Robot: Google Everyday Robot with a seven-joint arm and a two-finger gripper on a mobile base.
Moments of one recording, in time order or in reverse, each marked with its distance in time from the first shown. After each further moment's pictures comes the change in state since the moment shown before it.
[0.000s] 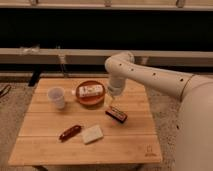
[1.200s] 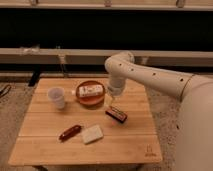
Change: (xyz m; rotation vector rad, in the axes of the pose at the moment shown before) arm 0.000 0.000 0.000 0.000 0.000 0.000
